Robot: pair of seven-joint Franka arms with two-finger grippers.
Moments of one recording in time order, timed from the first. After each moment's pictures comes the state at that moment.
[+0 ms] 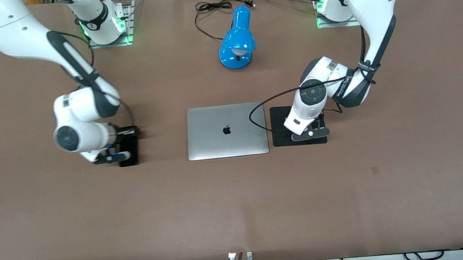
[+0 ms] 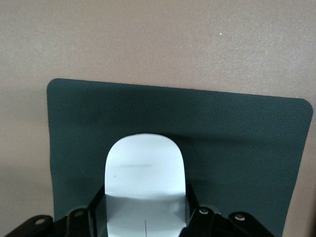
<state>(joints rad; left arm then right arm) -0.14 0.59 -0.34 -1.92 0.32 2.33 -0.74 -0.06 0.55 0.32 -2.00 -0.01 2.25 0.17</state>
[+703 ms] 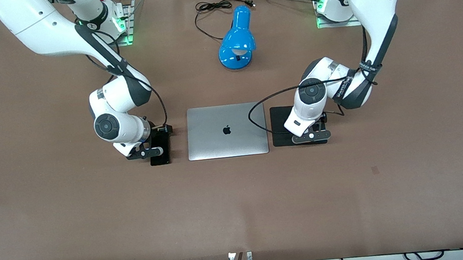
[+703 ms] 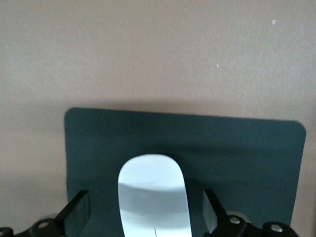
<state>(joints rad) -0.13 0.59 -0.34 -1.89 0.39 2.33 -0.75 0.05 0.61 0.34 -1.94 -0.01 2.35 0.37</state>
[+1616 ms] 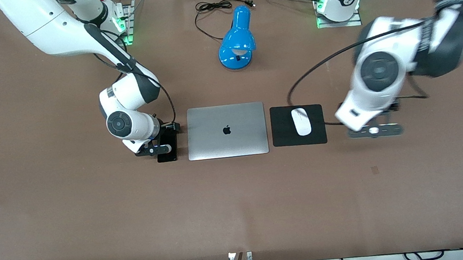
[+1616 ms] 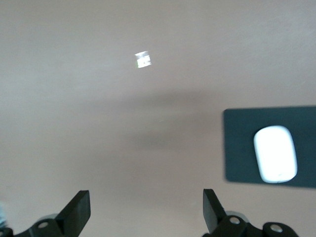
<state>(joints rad) 0.00 0.37 -0.34 -1.52 0.39 1.62 -0.29 0.10 0.62 0.34 -1.93 -0.01 2.33 0.41</state>
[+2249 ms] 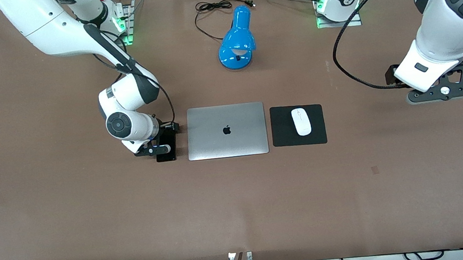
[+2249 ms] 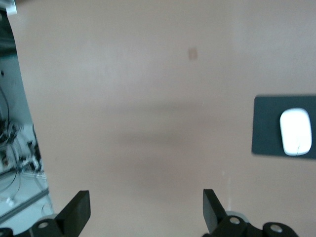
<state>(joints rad) 0.05 0.24 -0.34 -1.38 0.39 1.37 -0.21 0.10 0.62 0.33 -1.92 -0.01 2.31 0.41</state>
